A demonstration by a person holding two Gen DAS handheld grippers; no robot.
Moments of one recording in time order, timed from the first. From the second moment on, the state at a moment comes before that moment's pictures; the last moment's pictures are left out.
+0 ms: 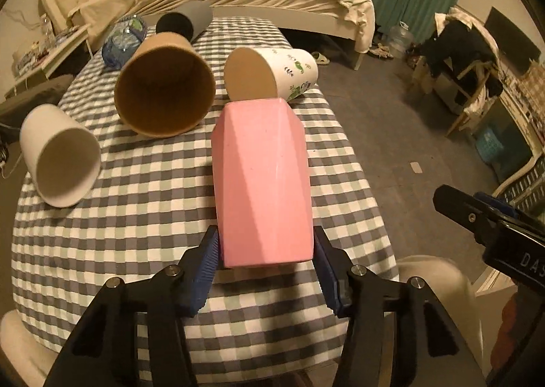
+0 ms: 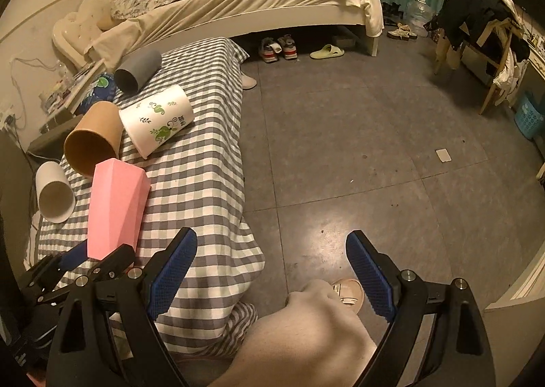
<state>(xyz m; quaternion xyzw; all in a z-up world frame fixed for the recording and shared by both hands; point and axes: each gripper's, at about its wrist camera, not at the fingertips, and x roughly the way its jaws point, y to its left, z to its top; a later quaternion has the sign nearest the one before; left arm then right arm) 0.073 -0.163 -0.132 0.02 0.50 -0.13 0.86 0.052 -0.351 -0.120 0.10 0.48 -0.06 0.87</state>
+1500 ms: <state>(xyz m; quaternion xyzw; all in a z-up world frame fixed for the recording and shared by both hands) 0.067 -0.121 -0.112 0.02 0.44 -0.13 0.89 0.047 -0.313 -0.094 0.08 0.47 -0.04 0.88</state>
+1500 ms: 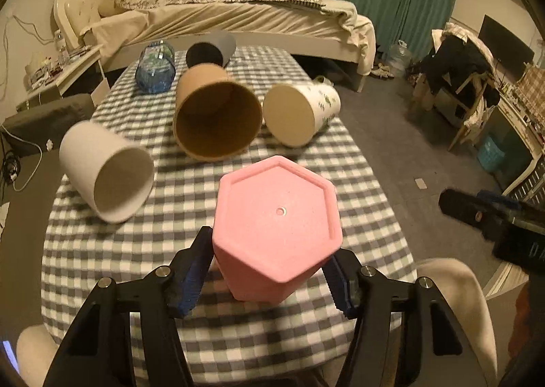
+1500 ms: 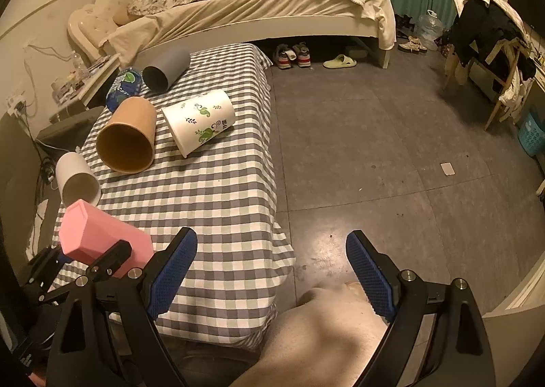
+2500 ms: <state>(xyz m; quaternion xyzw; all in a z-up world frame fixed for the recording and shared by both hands) 0.072 -0.103 -0.057 0.01 0.38 -0.10 0.92 0.044 -0.300 -0.056 0.07 0.44 -0.04 0.89</state>
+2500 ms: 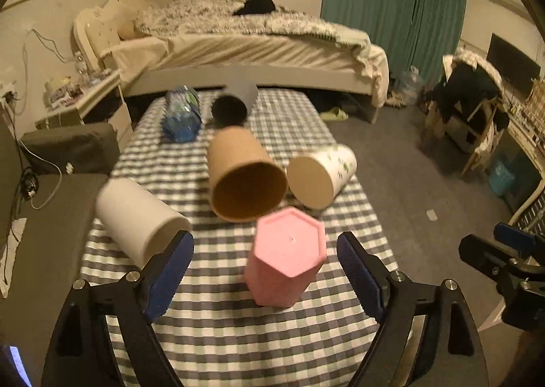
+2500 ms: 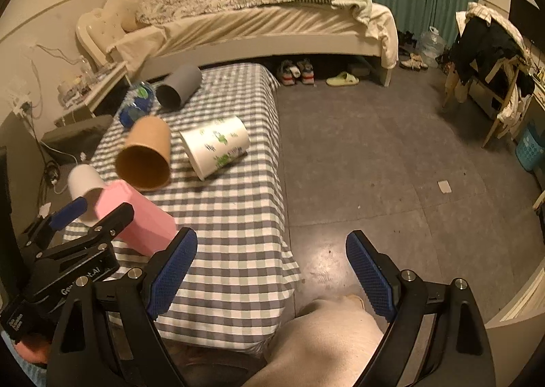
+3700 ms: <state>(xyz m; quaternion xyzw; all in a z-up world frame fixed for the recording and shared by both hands) -0.003 -0.019 -0.032 -0.01 0.34 -0.02 0.94 0.000 -0.228 -0.043 0.03 0.37 0.00 0.93</state>
